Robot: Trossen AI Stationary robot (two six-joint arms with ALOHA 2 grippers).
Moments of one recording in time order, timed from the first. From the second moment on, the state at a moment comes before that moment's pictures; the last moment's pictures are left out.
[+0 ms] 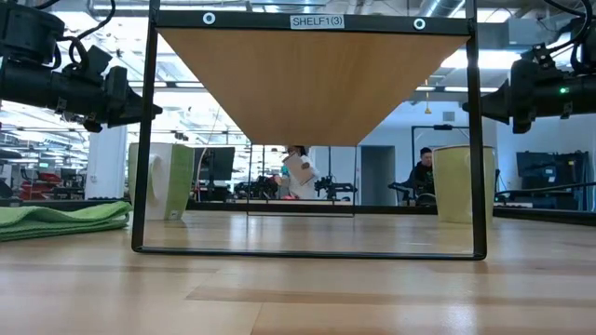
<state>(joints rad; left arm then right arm) 0.76 0.03 0.01 0.02 -0.01 -0.09 -1.08 0.00 0.01 0.07 -0.50 0.11</state>
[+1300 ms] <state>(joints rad) 0.76 0.03 0.01 0.02 -0.01 -0.09 -1.08 0.00 0.09 0.05 -0.50 0.29</state>
